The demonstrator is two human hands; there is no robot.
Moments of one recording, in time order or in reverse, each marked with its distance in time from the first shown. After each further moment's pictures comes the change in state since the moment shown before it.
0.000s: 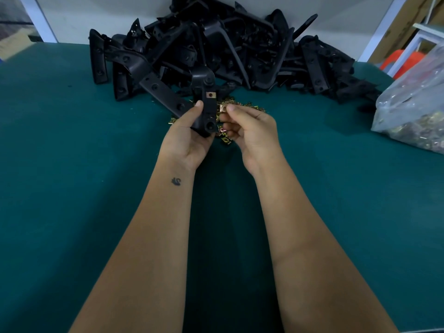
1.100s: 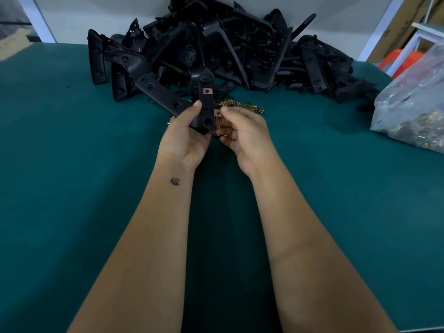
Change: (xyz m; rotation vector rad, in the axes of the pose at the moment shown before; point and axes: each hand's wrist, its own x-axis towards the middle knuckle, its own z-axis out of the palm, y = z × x) left_hand -0.001 -0.001 0.002 -0.023 -0.023 0.051; right_hand -0.001 0.002 0.006 -0.039 -0.047 0.081
